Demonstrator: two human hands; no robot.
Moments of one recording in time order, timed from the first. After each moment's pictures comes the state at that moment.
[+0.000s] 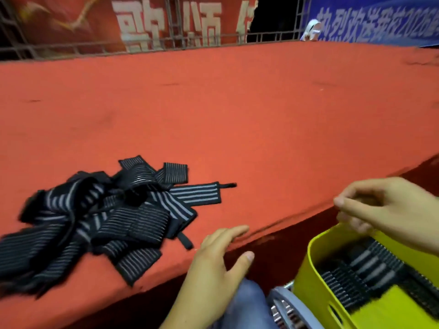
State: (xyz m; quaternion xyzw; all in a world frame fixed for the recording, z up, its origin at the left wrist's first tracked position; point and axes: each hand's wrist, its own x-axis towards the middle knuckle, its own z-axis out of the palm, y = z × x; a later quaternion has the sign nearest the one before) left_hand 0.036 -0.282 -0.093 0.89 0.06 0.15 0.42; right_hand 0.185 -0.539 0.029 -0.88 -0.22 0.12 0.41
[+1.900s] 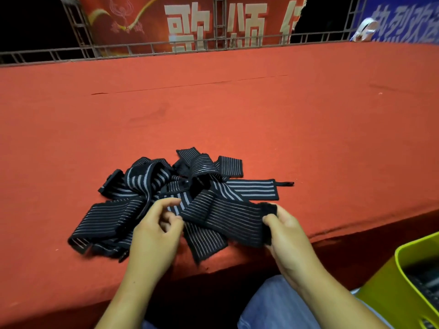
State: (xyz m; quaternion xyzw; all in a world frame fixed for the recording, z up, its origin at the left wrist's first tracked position) left_hand -0.049 -0.112 -0.086 0.79 0.30 0.33 0.43; right_hand 0.088 -0.299 -0.092 -0.65 -0.13 0.23 0.71
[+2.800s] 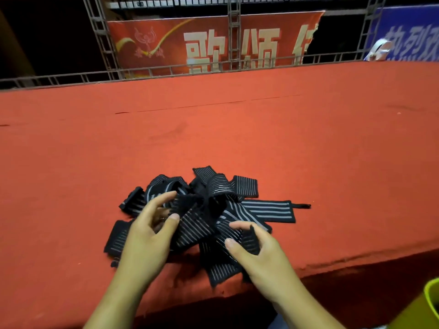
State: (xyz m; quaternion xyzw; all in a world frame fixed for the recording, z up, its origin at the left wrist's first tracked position) left_hand -0.067 -0.091 -0.035 0.76 0.28 0.36 0.47; right_hand 0.056 -0.268 -0.069 -0.70 -0.27 0.20 0.63
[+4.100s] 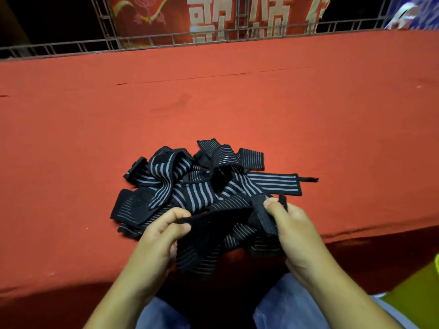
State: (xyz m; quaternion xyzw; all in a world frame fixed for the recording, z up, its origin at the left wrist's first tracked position) left_hand -0.100 -0.125 -0.060 0.64 0.26 0.21 0.69; right_hand 0.066 -0.281 -0.072 -0.66 -0.16 0.25 0.69
